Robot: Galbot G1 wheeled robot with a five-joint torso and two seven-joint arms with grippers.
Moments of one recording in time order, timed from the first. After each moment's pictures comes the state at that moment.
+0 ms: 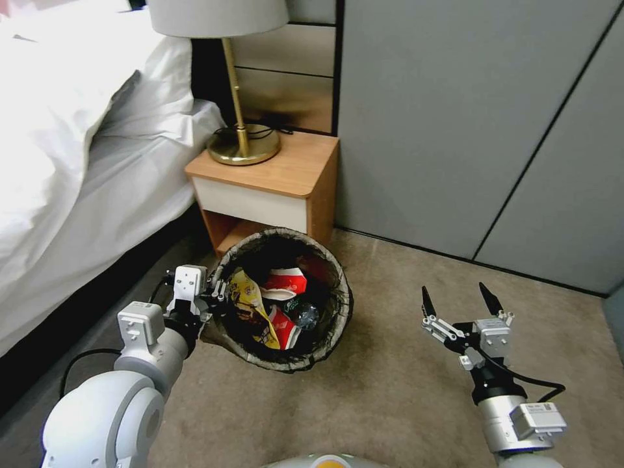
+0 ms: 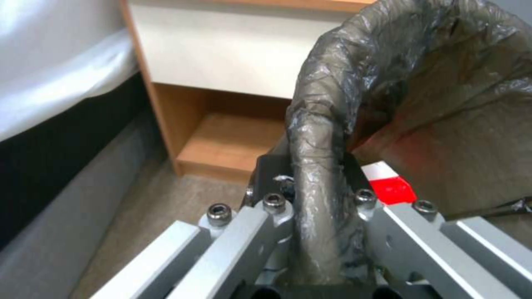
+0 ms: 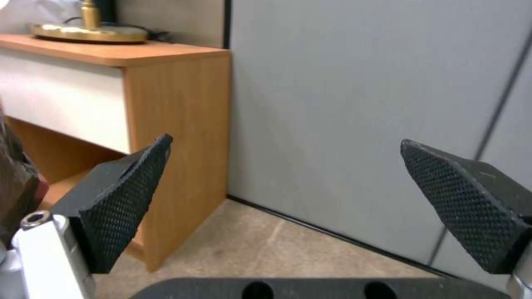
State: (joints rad) left arm 1.55 -1.41 -0.66 -2.47 -0.20 0.73 0.15; right arm -1.85 1.36 0.55 2.28 0.08 0.11 0.09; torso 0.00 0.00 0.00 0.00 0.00
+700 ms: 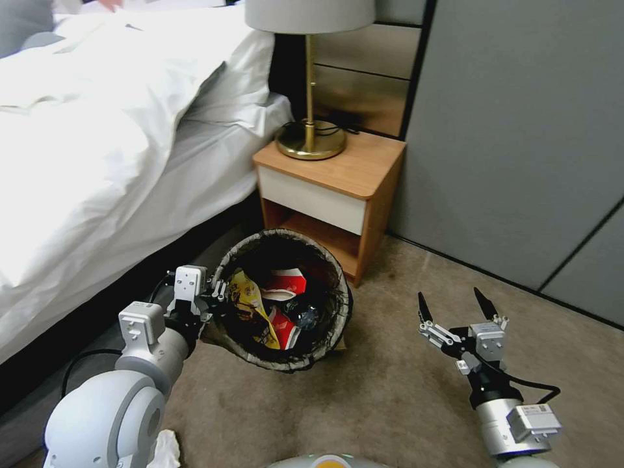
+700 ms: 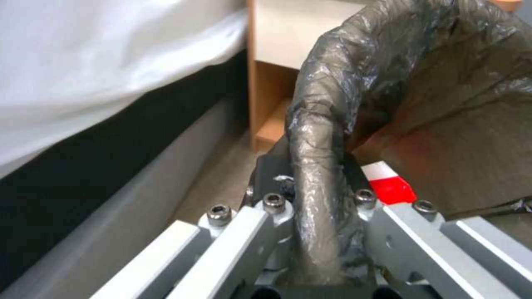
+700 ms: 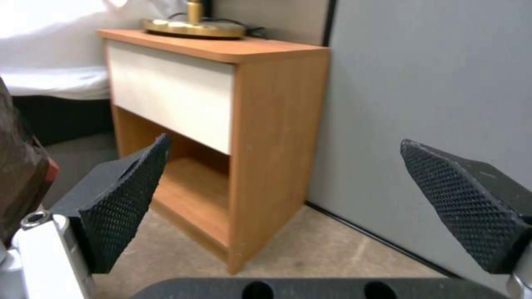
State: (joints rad) left arm 1.55 -1.42 -0.66 -2.46 -0.20 0.72 0.15; right arm -1.86 1.35 0.55 2.27 0.08 0.11 0.07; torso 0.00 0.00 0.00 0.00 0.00
